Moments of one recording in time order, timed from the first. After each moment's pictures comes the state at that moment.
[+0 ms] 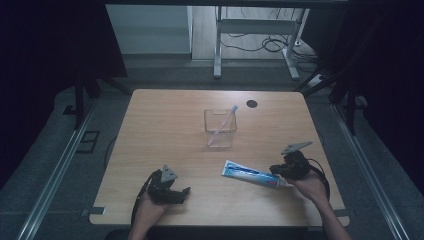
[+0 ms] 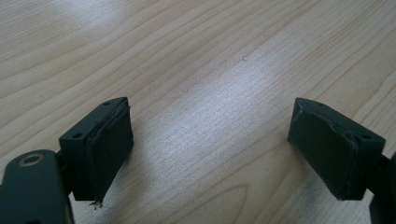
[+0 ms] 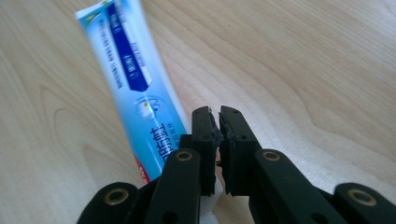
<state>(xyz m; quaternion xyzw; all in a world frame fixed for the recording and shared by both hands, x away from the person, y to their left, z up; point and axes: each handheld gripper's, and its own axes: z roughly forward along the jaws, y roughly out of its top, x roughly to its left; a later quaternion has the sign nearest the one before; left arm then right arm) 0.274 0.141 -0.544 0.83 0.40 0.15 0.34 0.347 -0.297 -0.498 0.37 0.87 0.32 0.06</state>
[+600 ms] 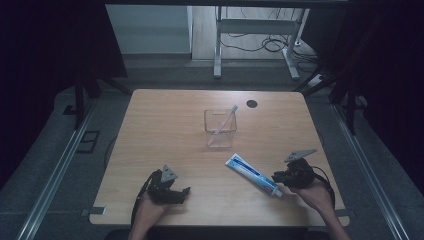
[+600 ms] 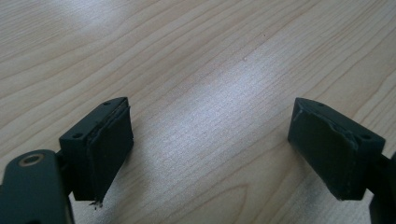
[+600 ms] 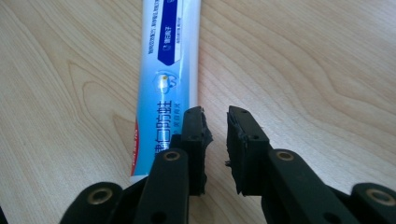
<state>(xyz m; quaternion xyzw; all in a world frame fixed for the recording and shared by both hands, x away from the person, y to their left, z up) 0.274 0.141 -0.544 0.83 0.40 0.15 0.34 0.323 -0.302 -0.494 0.37 0.87 0.31 0.06</state>
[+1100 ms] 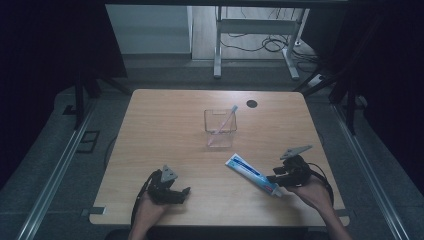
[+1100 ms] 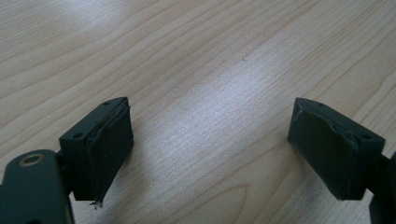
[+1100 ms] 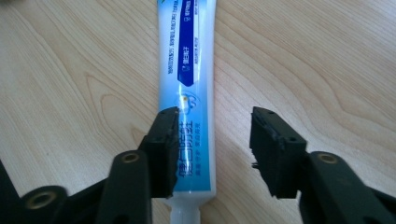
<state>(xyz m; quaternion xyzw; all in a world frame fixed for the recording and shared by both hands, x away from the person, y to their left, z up) 0.274 0.141 -0.544 0.83 0.40 0.15 0.34 0.324 -0.284 -0.480 0.36 0.88 0.30 0.06</state>
